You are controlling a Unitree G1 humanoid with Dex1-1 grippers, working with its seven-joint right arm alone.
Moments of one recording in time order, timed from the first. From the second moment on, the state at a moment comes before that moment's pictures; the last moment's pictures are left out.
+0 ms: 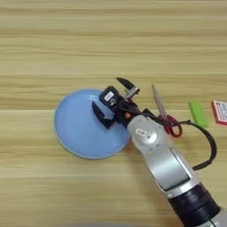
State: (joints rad) arm -0.17 -0.23 0.43 -0.19 -0.42 0.47 0.21
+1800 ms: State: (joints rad) arm -0.38 -0.16 0.40 0.19 -0.53 0.44 0.23
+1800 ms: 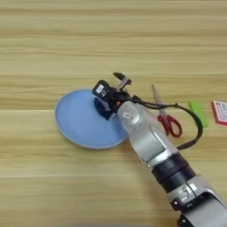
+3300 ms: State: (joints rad) arm -0.34 -0.15 0.37 0.16 -0.53 0.42 0.21
